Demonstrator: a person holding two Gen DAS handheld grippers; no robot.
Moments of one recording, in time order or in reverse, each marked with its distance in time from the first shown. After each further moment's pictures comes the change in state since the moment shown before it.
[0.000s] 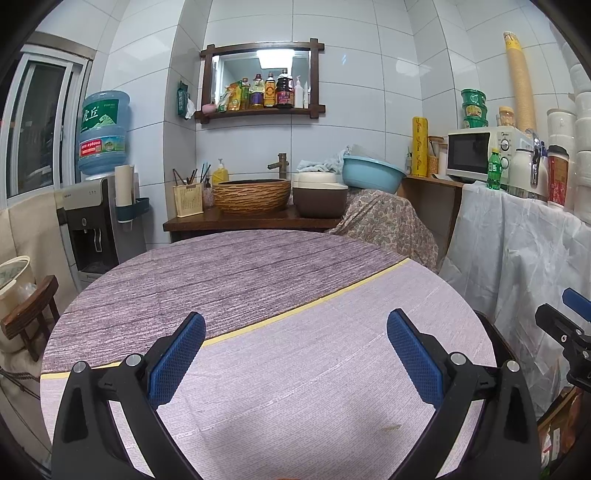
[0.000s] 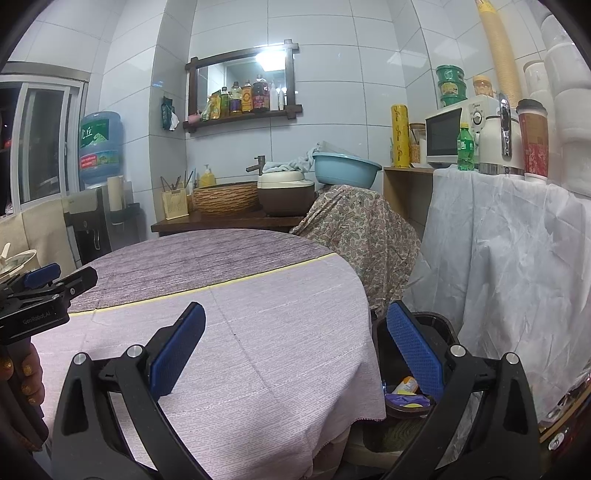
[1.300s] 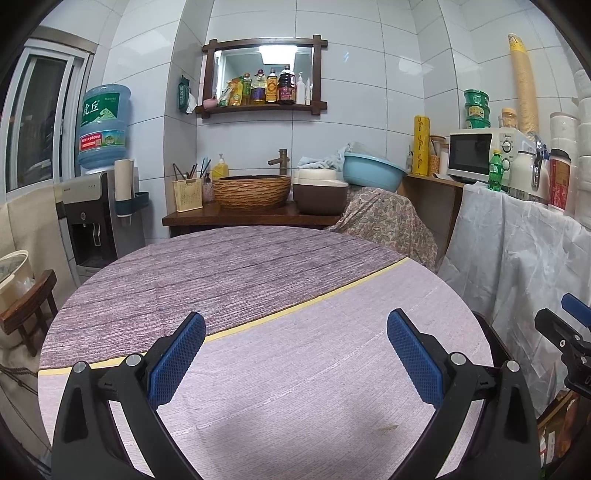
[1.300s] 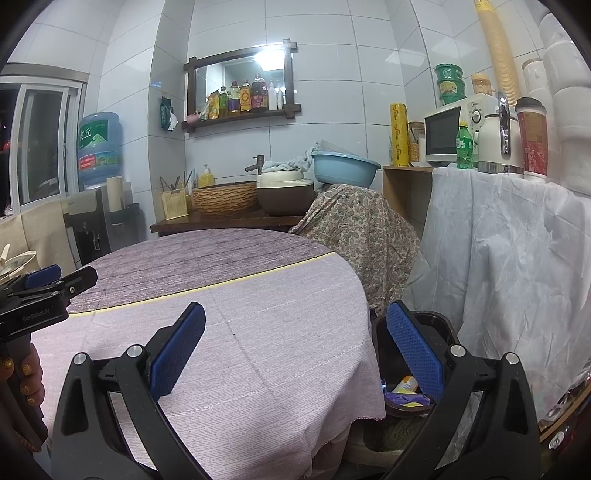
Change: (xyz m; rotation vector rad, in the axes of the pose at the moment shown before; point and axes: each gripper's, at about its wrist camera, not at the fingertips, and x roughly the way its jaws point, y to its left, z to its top) left arm 0.000 -0.001 0.003 -0.017 0.015 0.000; right arm 0.000 0.001 0.000 0.004 0.004 -0.002
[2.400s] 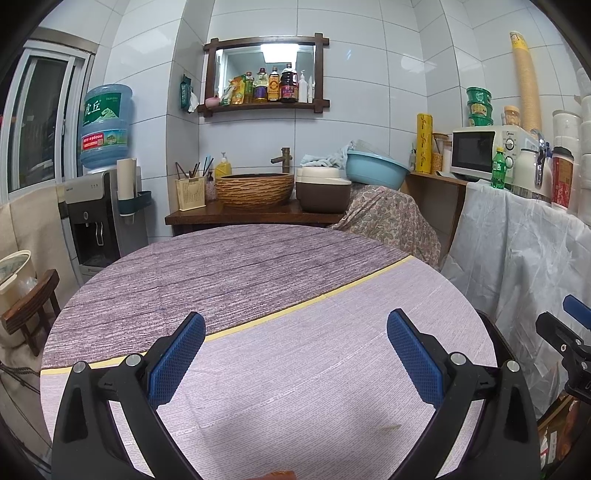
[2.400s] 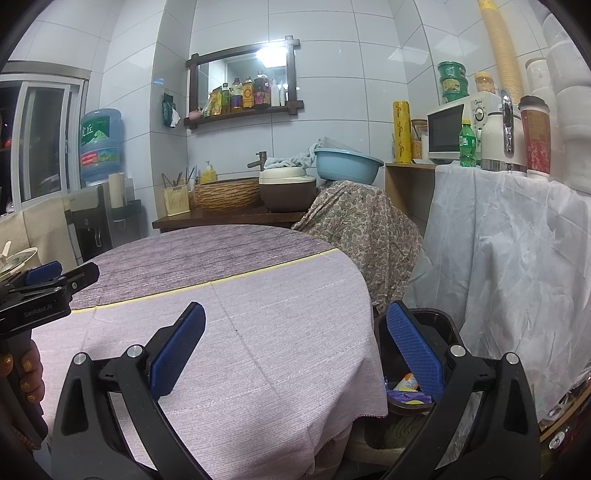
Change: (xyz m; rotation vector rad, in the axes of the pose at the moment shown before) left arm 0.001 -0.001 0.000 0.001 0.006 0.012; right arm 0.002 0.003 -0.001 -0.004 0.010 0.005
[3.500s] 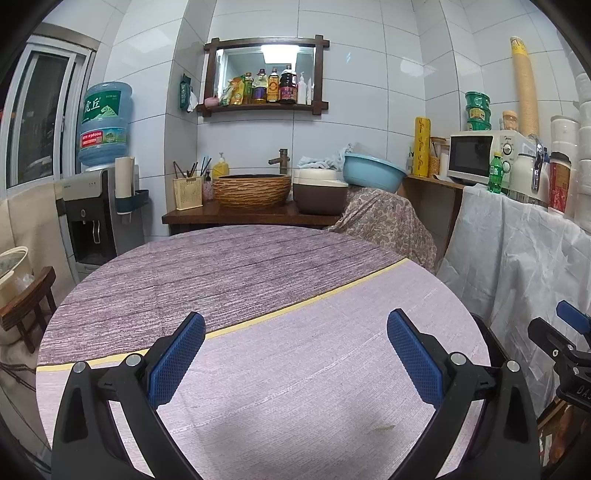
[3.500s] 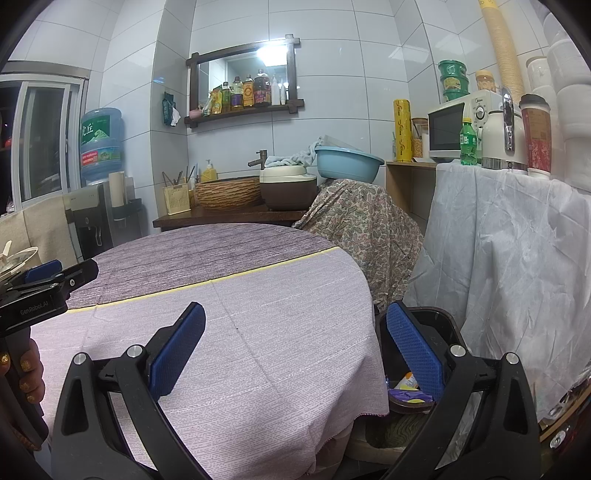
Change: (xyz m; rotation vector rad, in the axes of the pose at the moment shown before) left arm -0.003 0.004 0.001 -0.013 -0.006 -0.020; right arm 0.001 0.001 -0.002 0.000 0.005 0.002
